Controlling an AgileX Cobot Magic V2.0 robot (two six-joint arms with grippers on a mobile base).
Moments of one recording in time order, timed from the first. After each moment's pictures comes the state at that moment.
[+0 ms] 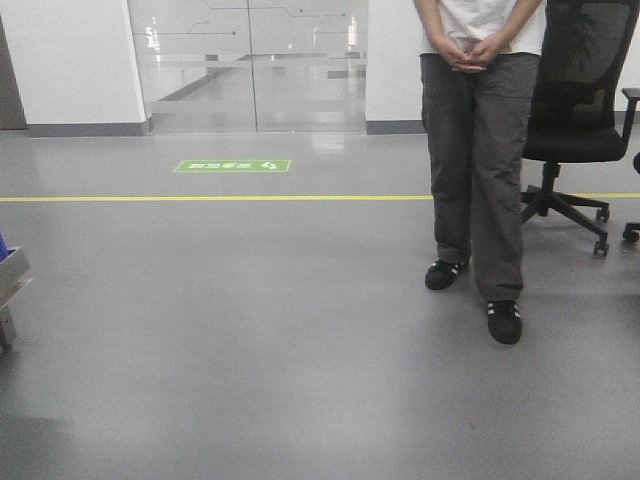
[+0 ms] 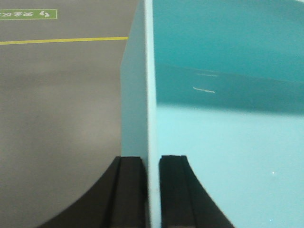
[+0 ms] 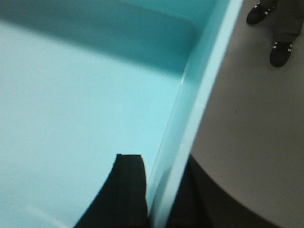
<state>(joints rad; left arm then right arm) -0.43 1.36 -1.58 0.16 0.67 -0.26 0.17 1.35 -1.57 0.15 1.01 0.04</state>
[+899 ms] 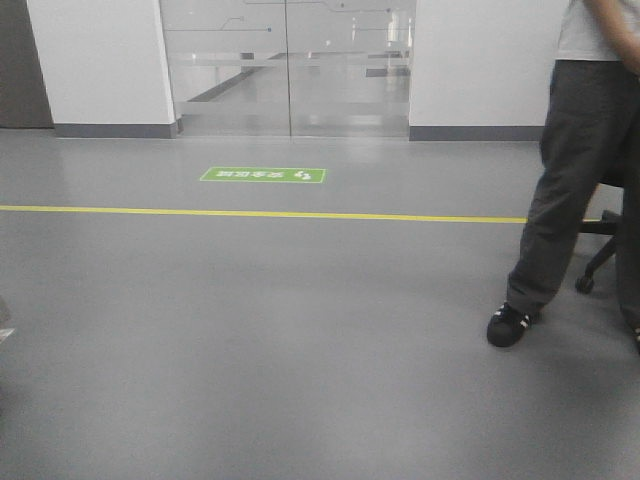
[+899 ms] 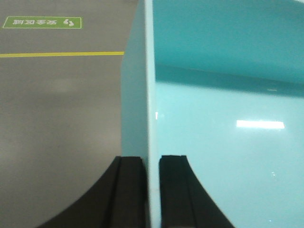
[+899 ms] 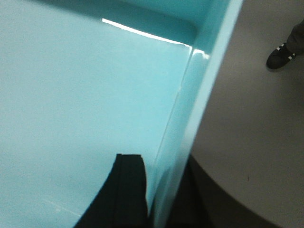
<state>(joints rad) -0.43 1.36 -1.58 0.16 0.67 -0.26 0.17 1.35 -1.57 0.15 1.01 0.04</state>
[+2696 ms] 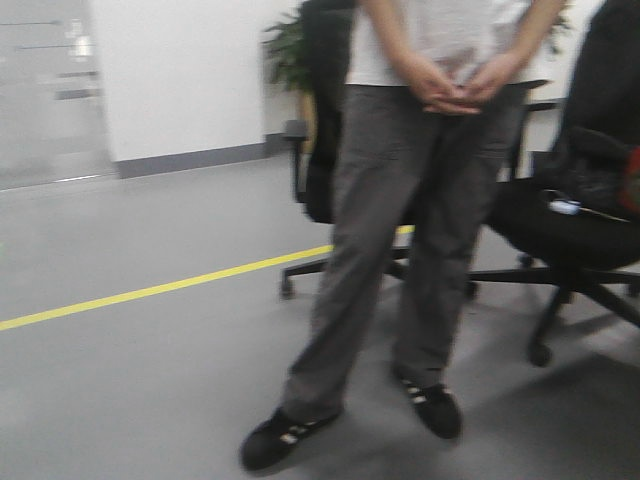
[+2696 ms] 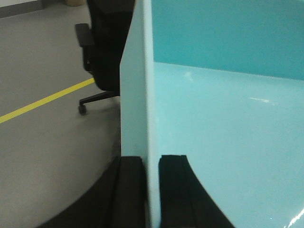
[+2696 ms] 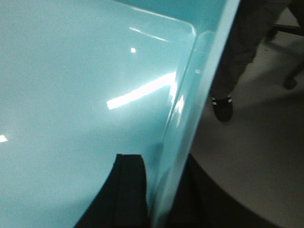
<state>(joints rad) -0.43 1.36 -1.58 0.17 0.67 -0.26 0.17 1.35 -1.57 0.15 0.98 0.04</state>
